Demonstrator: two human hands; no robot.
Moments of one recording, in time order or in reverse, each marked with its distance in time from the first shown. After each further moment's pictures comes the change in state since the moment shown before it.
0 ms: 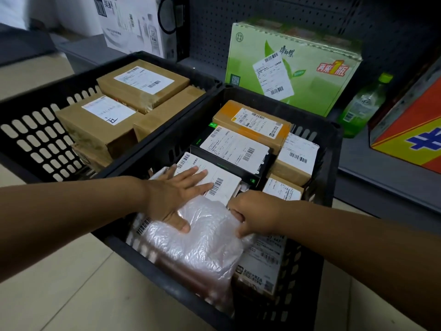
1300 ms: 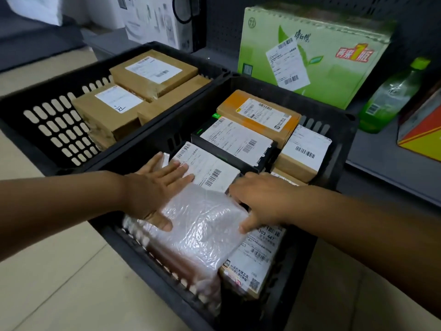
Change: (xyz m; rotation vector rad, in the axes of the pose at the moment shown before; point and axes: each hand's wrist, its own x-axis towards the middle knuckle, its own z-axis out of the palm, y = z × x) left_hand -0.025 0.027 -0.003 0.194 -0.139 -0.255; right_hand -0.018 0.026 -0.015 -0.171 -0.031 -0.134
